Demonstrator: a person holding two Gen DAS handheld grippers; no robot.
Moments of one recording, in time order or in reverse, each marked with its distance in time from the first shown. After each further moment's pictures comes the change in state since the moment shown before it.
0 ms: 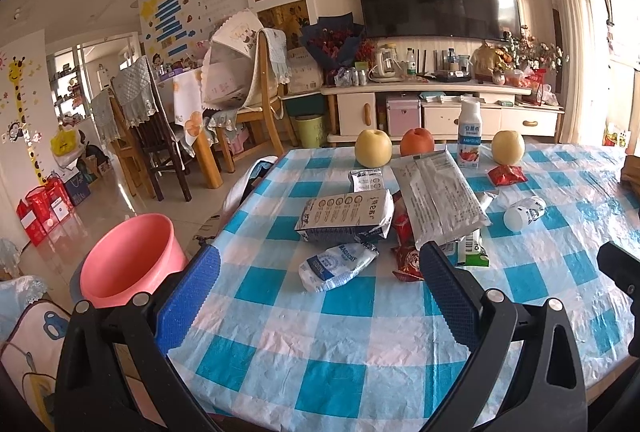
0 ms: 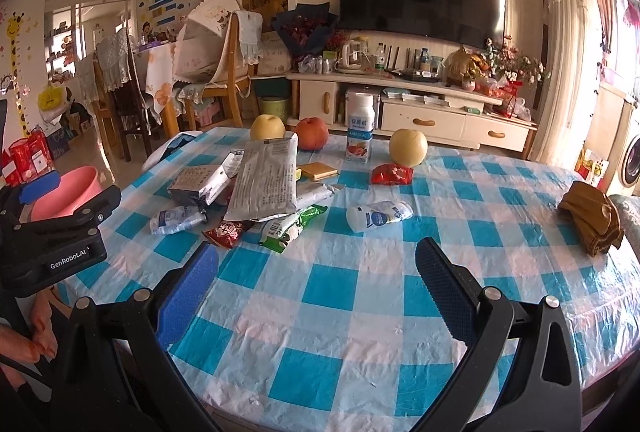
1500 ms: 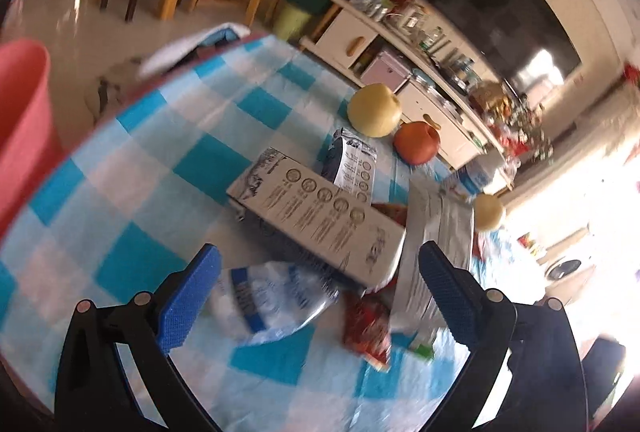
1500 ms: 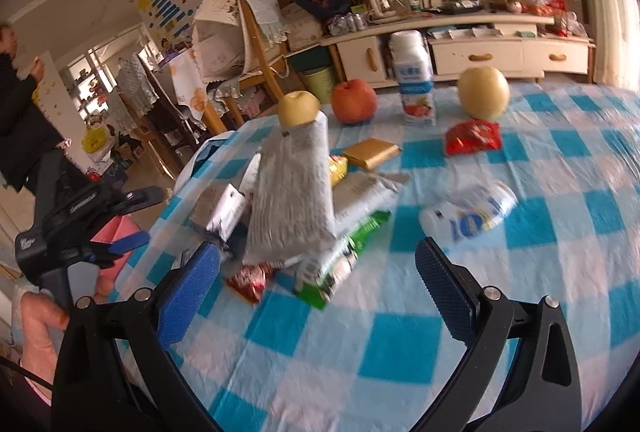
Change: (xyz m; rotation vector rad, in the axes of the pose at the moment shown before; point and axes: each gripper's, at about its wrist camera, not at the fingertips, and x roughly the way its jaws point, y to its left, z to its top) left arm 0.189 0.059 0.023 -0.607 0.407 -0.367; right arm 0.133 -0.014 0.038 0.182 0.117 0.288
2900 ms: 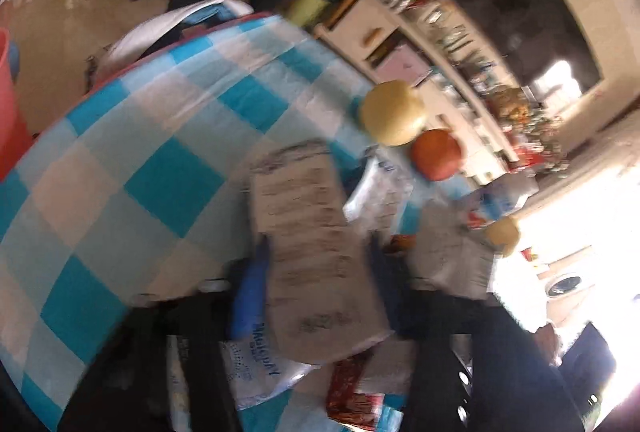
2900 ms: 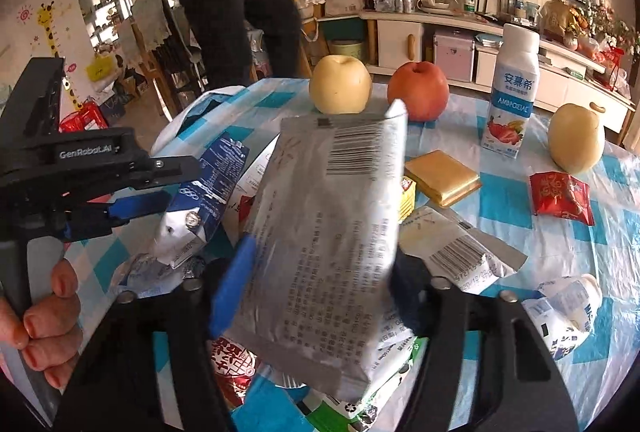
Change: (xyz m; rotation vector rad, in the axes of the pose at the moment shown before) left arm 0.055 -0.005 0.029 -0.032 0.024 -0.007; right arm 0.115 0.029 0.024 -0.187 0.117 0.003
